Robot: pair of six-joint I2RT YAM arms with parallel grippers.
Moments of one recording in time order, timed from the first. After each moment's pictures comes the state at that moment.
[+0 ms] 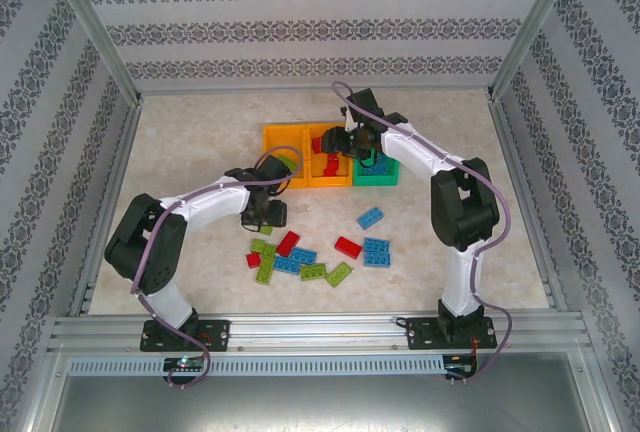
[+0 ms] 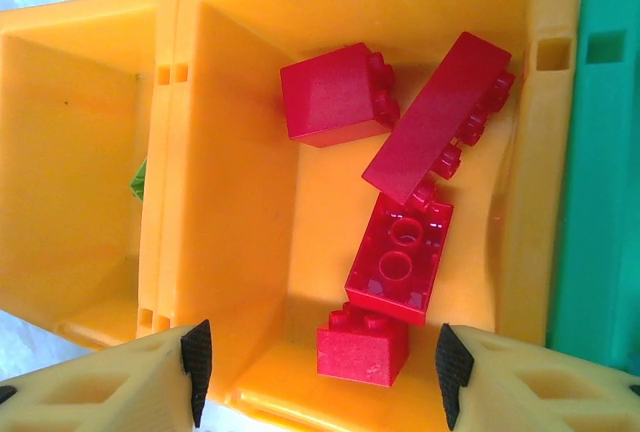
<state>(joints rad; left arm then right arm) -0.53 1.70 1.06 -0.71 -0.07 -0.53 0.41 2.00 1.60 -0.57 -0.26 0.49</state>
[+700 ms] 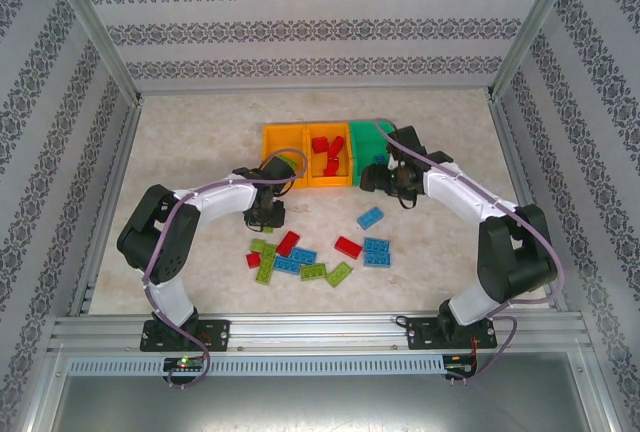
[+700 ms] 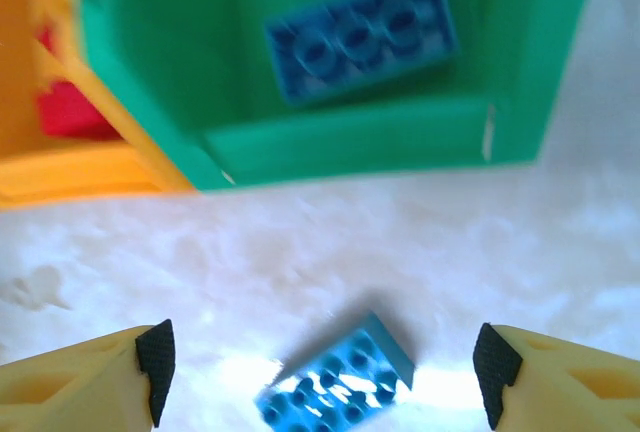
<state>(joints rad) -0.53 1.78 1.08 -0.70 -0.08 -0.52 0.32 1.56 1.04 -0.61 -0.12 0.52</state>
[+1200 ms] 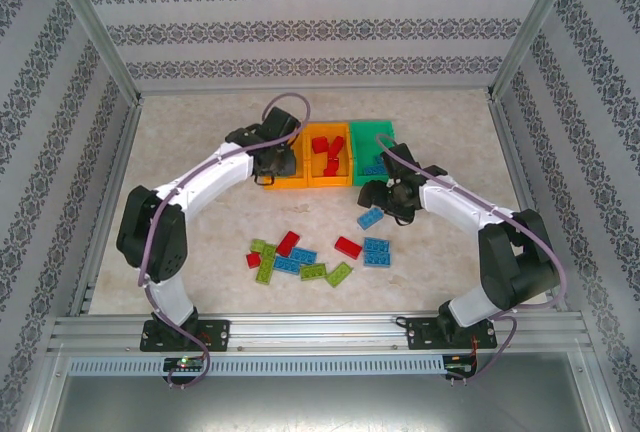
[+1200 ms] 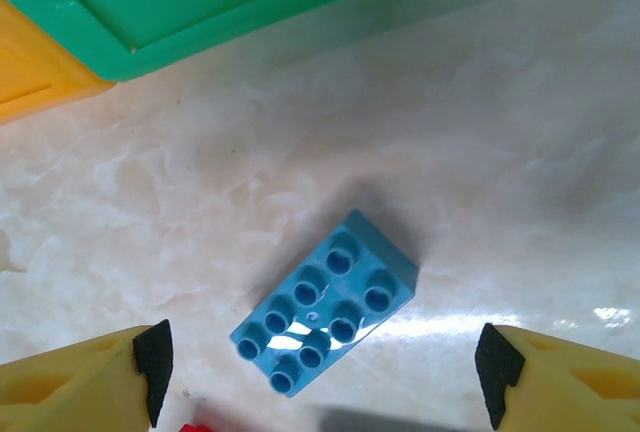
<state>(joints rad) -0.49 1.80 1.50 -0.76 -0.15 -0.47 0.38 1.53 0.94 -0.61 -0.12 0.70</state>
